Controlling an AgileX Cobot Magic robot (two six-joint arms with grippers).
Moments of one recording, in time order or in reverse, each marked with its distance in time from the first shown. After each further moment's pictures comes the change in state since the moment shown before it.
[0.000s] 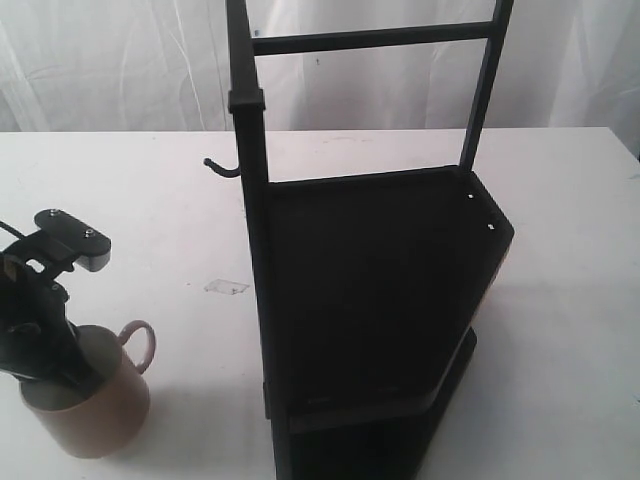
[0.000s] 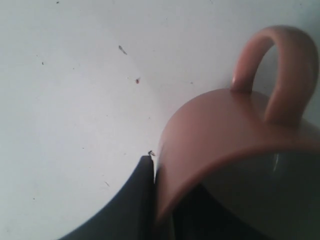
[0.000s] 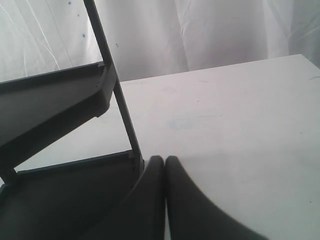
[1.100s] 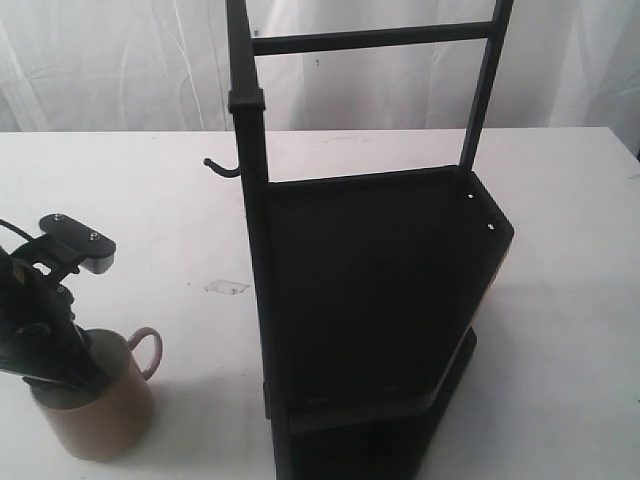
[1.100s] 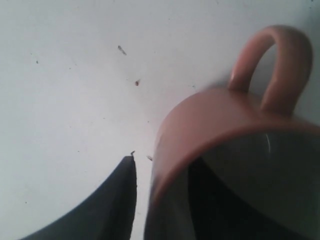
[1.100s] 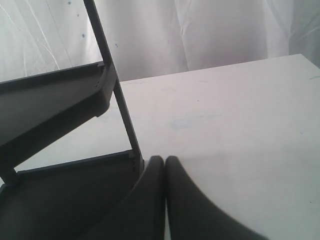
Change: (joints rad) left arm 0.000 0.035 -0.002 0.001 -0.017 -0.025; right arm 0.000 0.000 0.000 0.000 0.000 0.000
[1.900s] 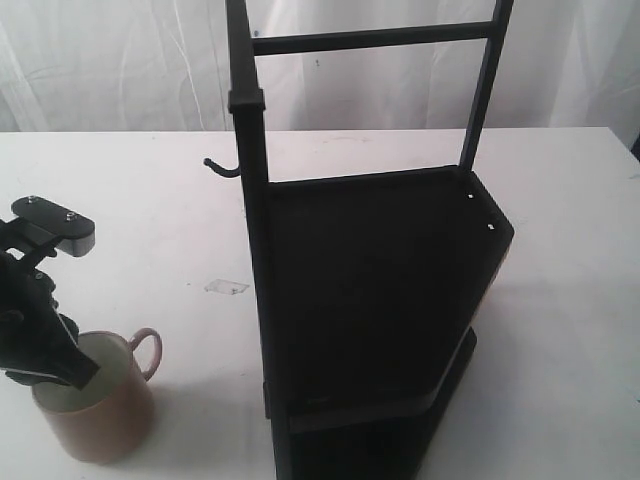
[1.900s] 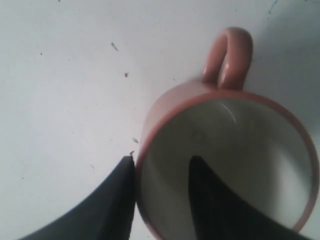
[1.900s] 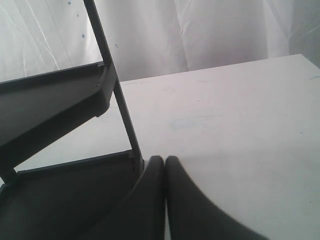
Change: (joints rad) left arm 0.000 -0.127 0.000 -0.059 0.086 -0.002; right arm 0.000 0.000 0.000 0.000 0.000 0.000
